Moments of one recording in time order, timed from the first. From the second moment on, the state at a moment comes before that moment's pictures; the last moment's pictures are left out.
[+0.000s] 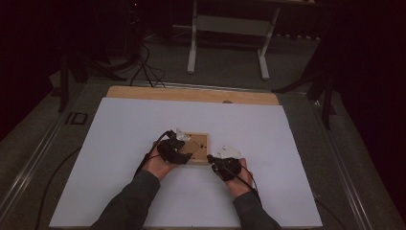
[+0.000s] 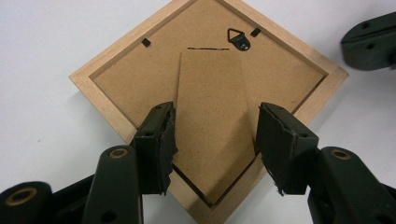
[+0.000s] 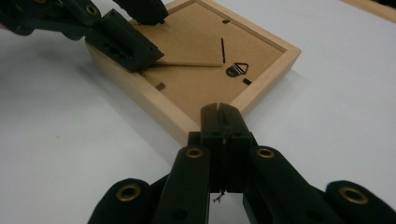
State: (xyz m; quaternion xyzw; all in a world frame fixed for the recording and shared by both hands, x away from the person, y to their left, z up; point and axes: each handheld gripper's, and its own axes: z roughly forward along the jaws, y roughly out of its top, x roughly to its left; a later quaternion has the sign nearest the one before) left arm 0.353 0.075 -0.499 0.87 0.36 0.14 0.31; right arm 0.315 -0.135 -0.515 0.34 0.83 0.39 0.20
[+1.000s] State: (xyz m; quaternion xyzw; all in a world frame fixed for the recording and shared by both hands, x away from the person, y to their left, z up) left arm 0.354 0.079 -0.489 0.87 0.37 0.13 0.31; right arm 0.318 -0.132 -0.517 0.33 0.83 0.40 0.20
